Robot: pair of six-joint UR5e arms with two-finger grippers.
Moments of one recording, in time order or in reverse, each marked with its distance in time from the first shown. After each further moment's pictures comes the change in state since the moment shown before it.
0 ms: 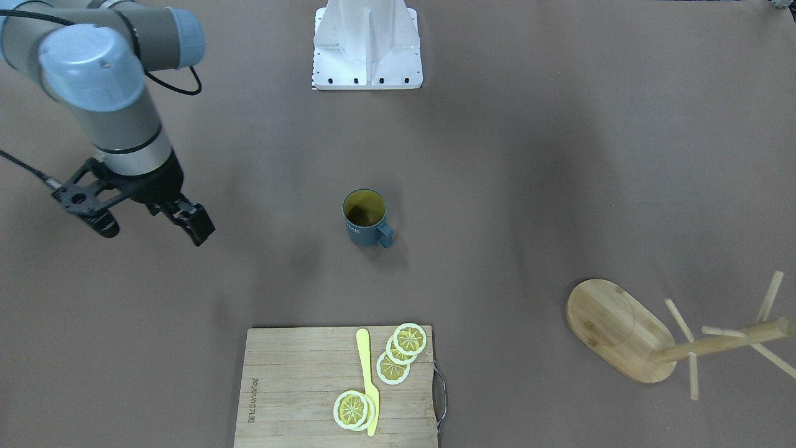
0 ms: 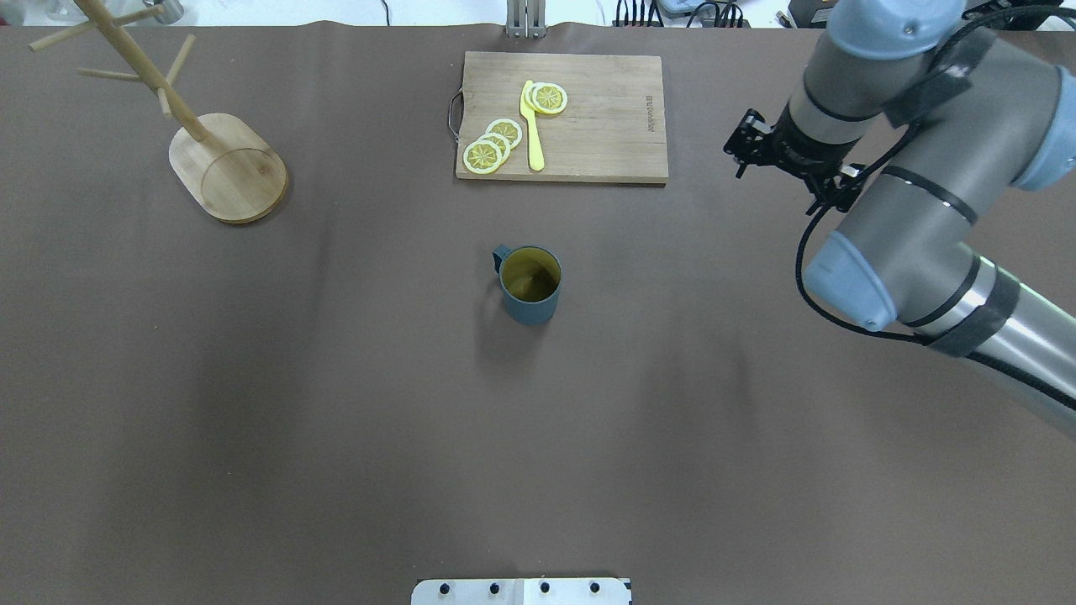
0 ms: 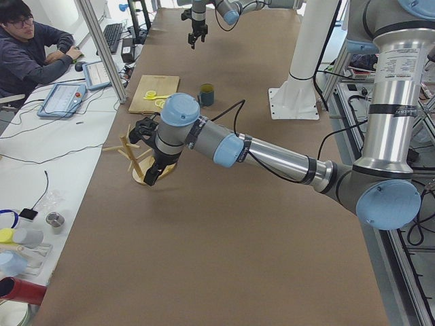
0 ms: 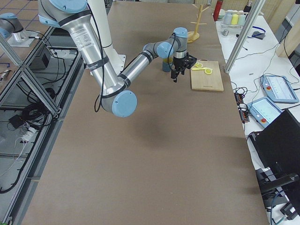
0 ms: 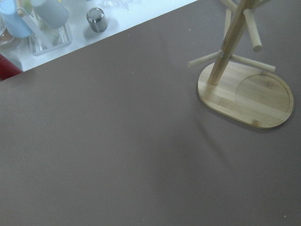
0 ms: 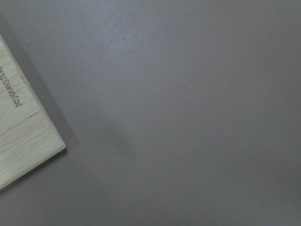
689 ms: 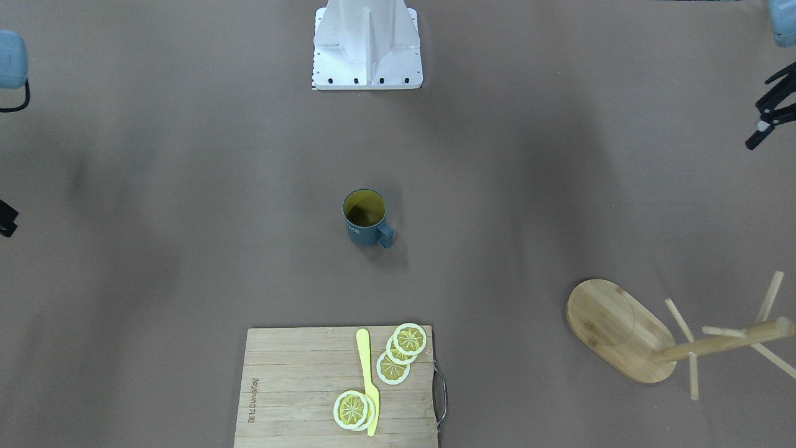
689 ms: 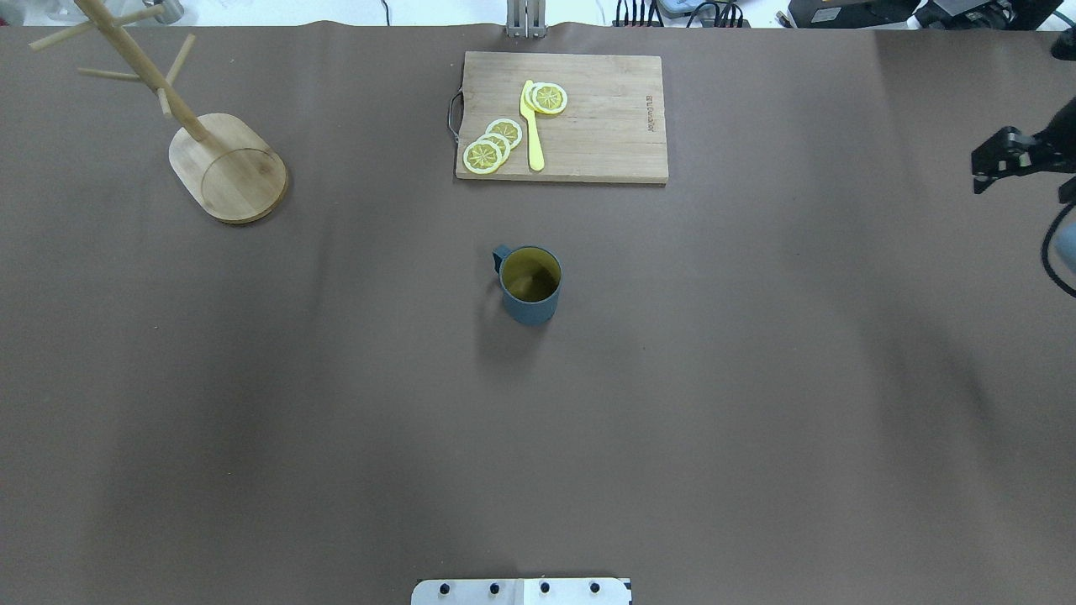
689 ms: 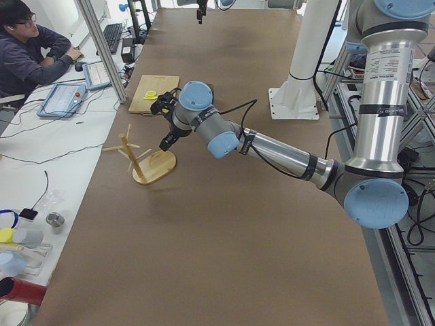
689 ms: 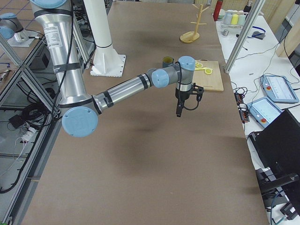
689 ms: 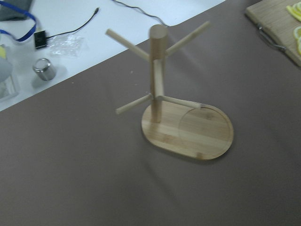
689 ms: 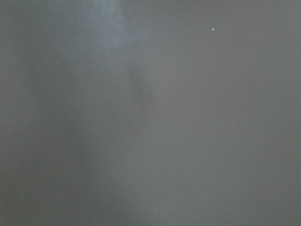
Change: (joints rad) left arm 0.225 0.025 -0.071 -0.324 -0.059 -0.296; right arm 0.319 -0.354 -0.001 0.120 0.126 -0.734
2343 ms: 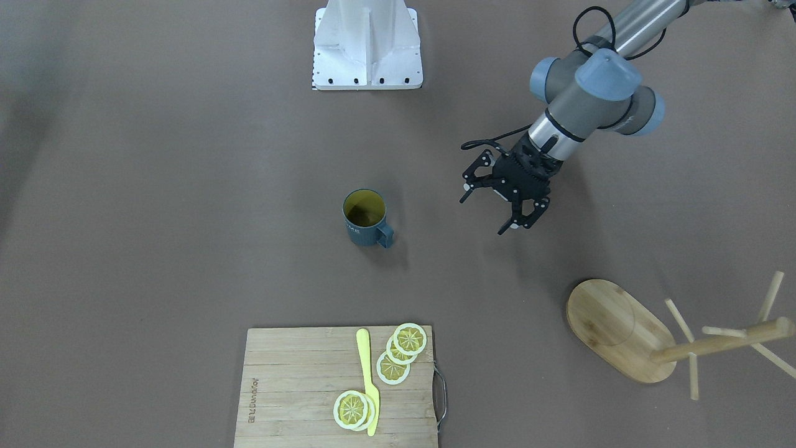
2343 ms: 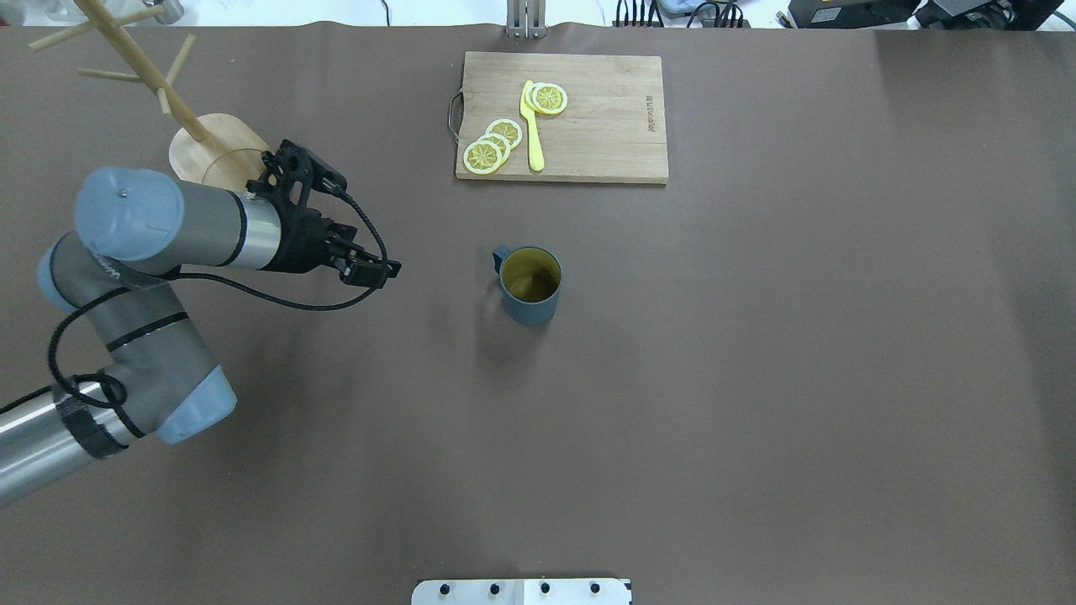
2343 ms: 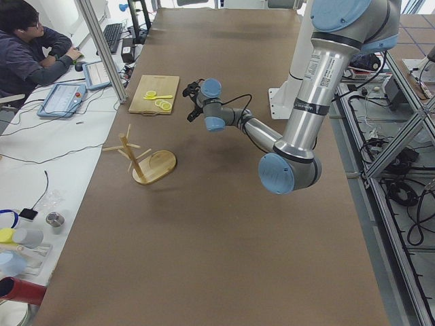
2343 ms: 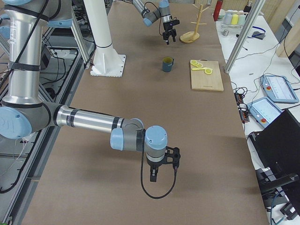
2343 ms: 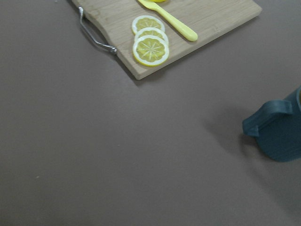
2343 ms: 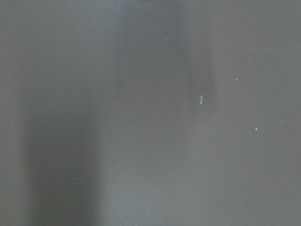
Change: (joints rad) left arm 0.702 -0.382 0.332 -0.324 0.522 -0.369; right arm 0.376 -0.280 -0.221 0.194 0.144 -0.620
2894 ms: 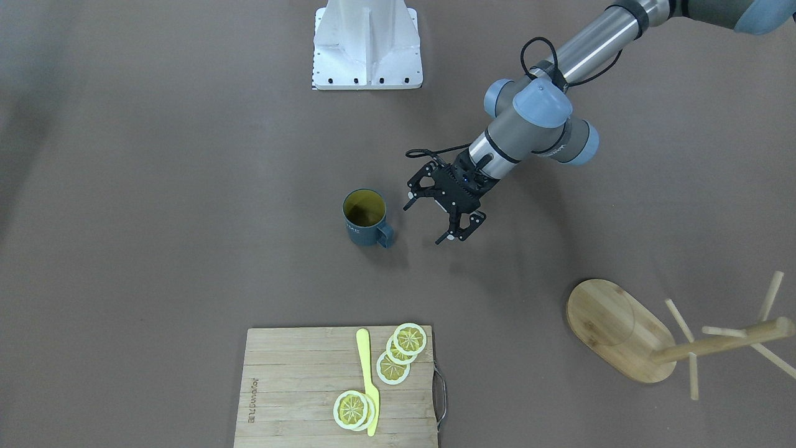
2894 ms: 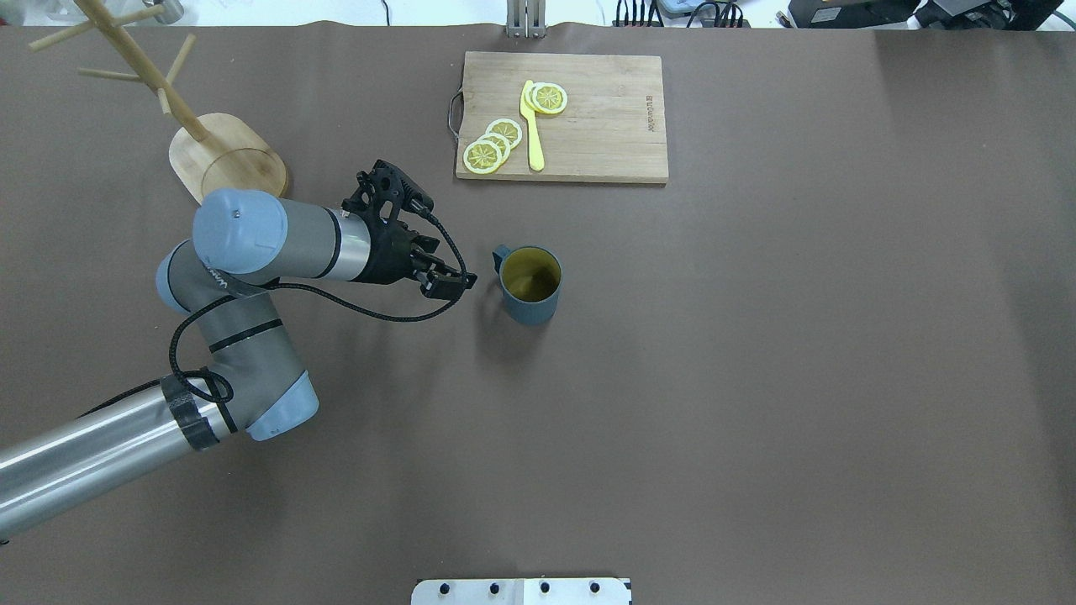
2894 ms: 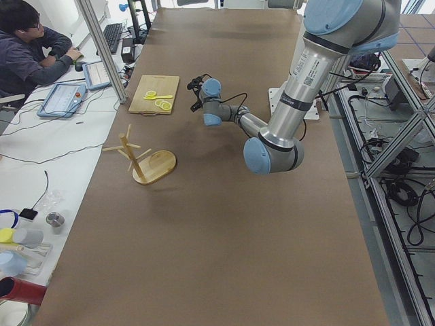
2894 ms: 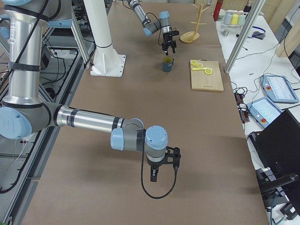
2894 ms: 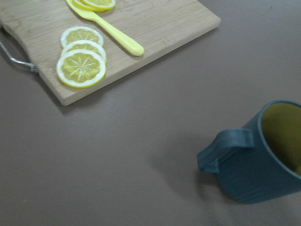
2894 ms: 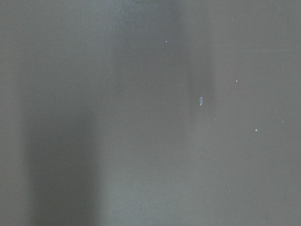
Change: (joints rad) left arm 0.063 -0.150 0.193 -0.134 0.017 0.034; right arm 0.001 0.002 0.001 0.000 0.000 0.002
